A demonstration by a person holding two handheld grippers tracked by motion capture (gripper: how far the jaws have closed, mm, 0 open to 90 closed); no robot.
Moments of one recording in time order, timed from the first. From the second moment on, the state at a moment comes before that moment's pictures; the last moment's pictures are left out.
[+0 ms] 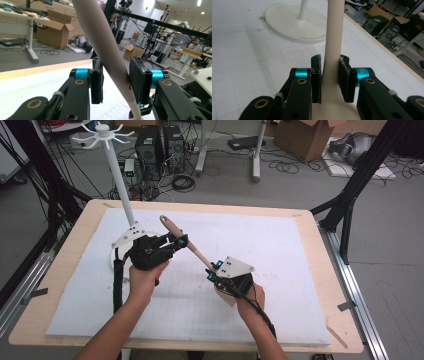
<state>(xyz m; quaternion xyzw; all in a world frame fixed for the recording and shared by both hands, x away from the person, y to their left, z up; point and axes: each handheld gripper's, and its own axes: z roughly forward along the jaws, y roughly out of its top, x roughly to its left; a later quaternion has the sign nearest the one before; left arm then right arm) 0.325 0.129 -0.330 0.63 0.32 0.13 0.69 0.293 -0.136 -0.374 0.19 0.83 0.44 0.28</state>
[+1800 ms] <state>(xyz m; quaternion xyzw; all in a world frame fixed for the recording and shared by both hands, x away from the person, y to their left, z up) 0.340 0.190 -0.240 0.72 0.22 0.14 0.65 0.287 -0.178 -0.366 0.26 0.75 0.52 0.32</state>
